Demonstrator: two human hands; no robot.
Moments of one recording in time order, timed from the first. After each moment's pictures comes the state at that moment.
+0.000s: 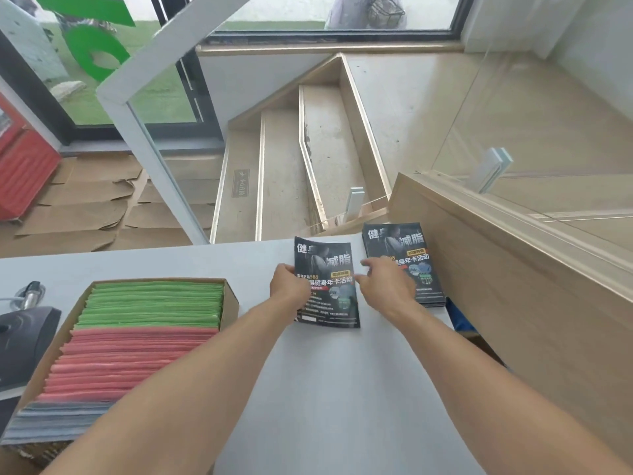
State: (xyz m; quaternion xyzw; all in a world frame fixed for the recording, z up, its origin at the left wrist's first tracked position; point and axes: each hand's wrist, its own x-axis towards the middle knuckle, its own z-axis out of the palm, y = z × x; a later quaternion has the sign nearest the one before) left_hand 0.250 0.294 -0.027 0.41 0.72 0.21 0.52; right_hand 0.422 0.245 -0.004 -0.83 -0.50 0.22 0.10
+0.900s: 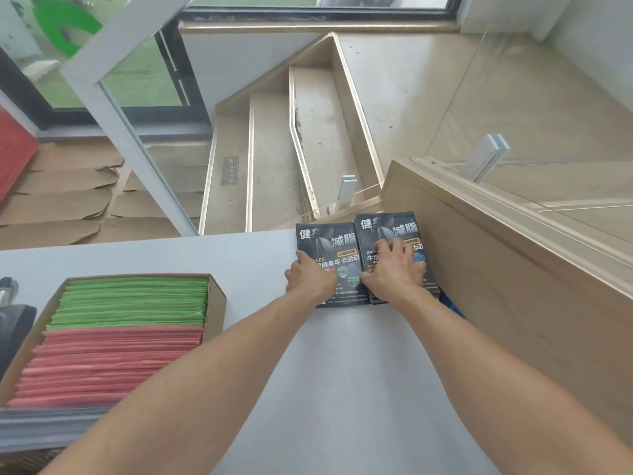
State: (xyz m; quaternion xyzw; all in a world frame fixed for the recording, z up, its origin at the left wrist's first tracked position) left_hand 0.304 0.295 -0.028 0.58 0.71 0.02 0.41; right_hand 0.460 0.258 -0.032 -0.84 -0.52 0.12 -0.04
